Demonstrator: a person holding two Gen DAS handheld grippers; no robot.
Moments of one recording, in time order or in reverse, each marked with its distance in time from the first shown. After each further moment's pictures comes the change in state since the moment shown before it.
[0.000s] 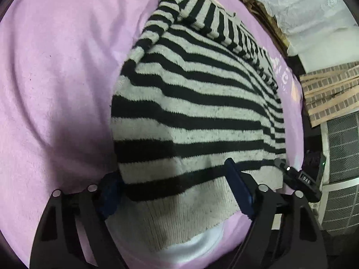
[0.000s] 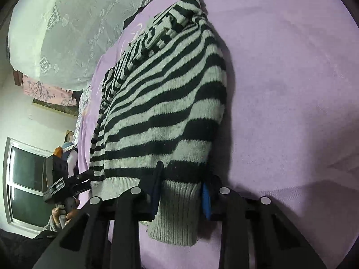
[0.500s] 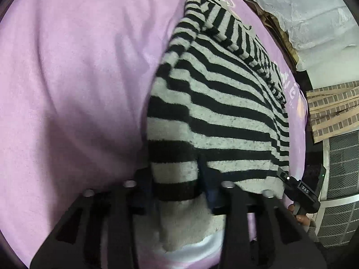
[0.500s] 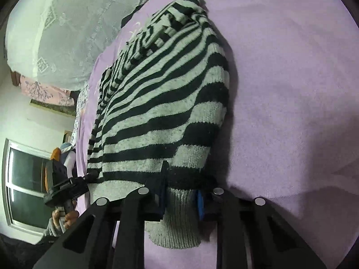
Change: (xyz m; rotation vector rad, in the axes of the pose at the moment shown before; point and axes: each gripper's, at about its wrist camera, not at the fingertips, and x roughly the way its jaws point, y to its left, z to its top) left arm -0.007 0.017 -0.002 -0.080 -0.040 0.015; right arm 0.006 -0.003 0.008 0.028 0.010 0.001
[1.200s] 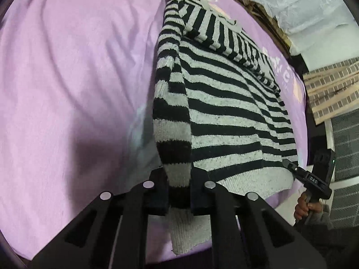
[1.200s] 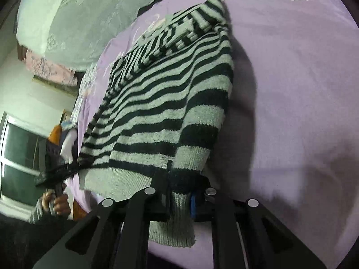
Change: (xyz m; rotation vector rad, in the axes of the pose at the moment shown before) left arm -0.035 -0.019 -0.019 0.109 0.042 0.053; right arm -0.040 0.027 -0.017 -0.173 0.099 -0.042
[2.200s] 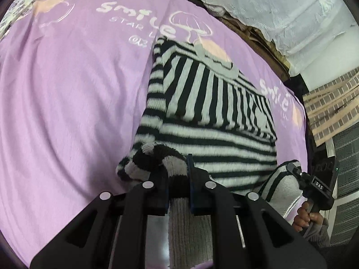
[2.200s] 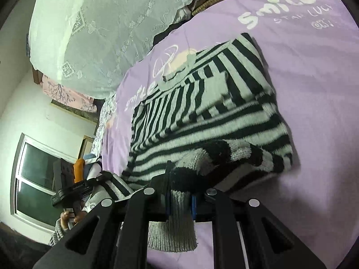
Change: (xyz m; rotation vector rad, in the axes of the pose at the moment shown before) left arm -0.021 -0.033 0.083 0.017 -0.172 0.034; right arm -0.001 0.023 0.086 0.042 -0.193 0.133
